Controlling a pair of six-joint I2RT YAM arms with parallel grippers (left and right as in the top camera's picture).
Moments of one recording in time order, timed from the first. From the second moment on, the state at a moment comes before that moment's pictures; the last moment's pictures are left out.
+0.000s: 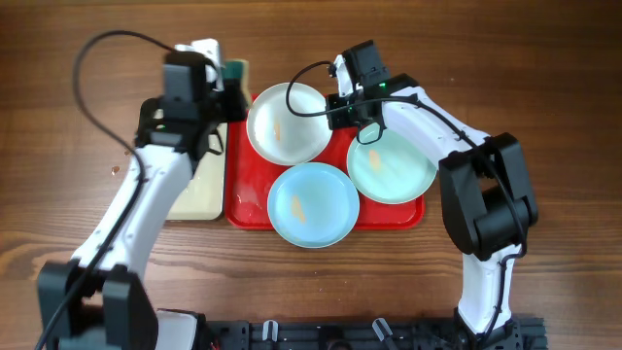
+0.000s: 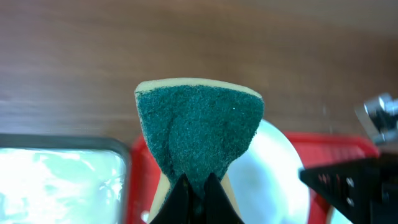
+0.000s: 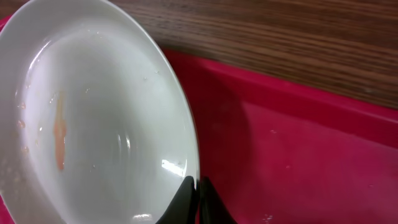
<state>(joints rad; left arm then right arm) -0.16 1.55 1.10 -0.28 0.10 -0.27 0.42 2.13 1.52 -0.50 -0.24 0.22</state>
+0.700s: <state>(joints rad) -0.25 1.84 1.10 -0.25 0.13 -0.48 0.42 2.13 1.52 -0.50 -0.24 0.22</state>
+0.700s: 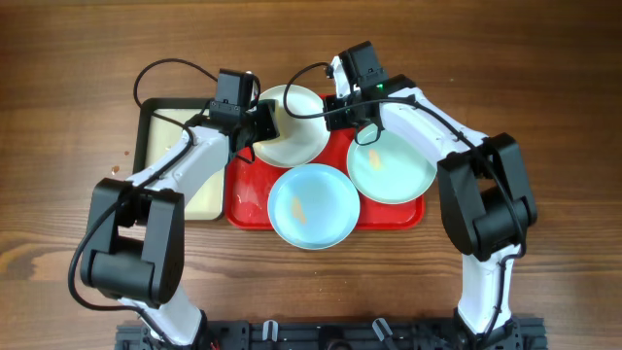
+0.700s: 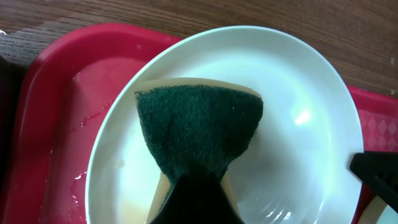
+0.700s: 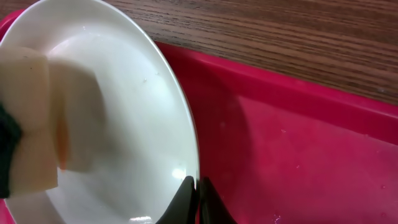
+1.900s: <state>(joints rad) -0.26 1.94 1.13 -0.19 0.24 -0.49 0.42 2.13 1.49 -0.45 -0.23 0.22</state>
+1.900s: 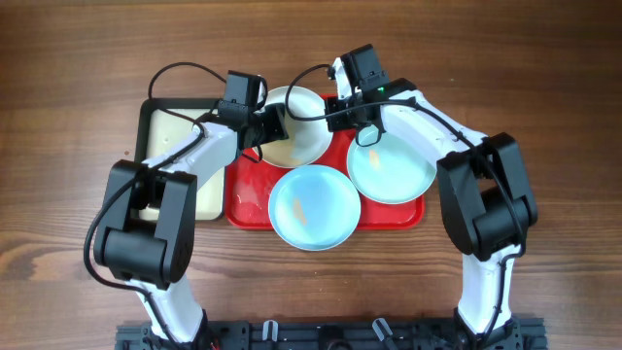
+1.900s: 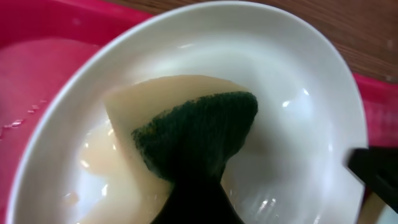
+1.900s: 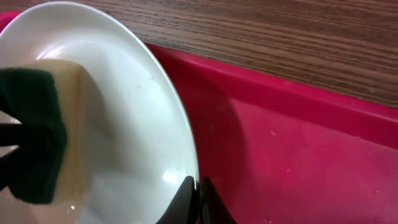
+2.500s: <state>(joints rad) -0.27 1.94 1.13 -0.11 0.55 -0.52 0.42 2.13 1.49 -0.45 -0.24 0.22</state>
